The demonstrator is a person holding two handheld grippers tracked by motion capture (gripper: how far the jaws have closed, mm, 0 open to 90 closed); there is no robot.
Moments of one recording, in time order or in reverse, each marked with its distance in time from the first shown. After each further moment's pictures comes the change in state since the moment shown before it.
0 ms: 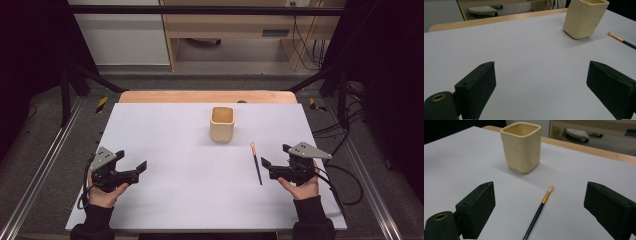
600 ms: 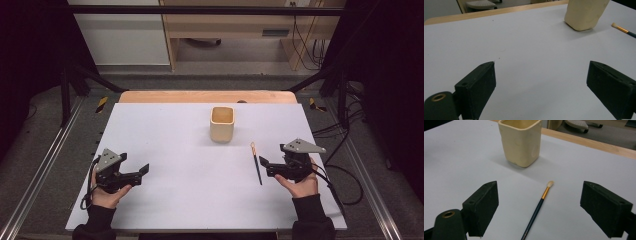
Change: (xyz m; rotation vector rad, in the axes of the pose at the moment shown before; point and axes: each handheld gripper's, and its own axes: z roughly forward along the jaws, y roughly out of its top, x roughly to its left) left arm -0.001 -0.008 0.008 0.039 0.003 0.009; right arm 0.006 0.012 0.006 0.091 -0.008 -0.010
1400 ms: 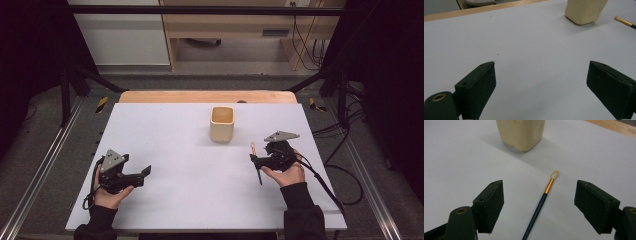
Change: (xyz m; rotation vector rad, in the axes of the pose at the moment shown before) left arm -0.003 -0.004 0.006 0.030 0.005 0.028; right arm 0.009 0.016 0.044 0.217 -0.031 -0.037
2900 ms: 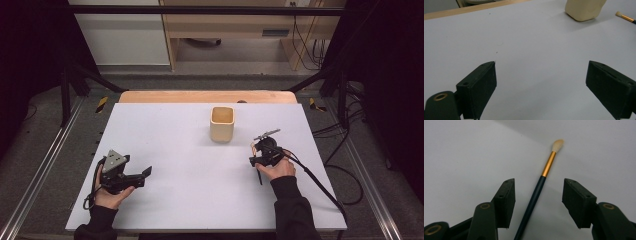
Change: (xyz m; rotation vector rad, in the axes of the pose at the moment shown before) left arm -0.001 -0.001 0.002 0.018 0.001 0.014; right arm -0.005 -0.002 0.057 0.269 -0.035 0.050
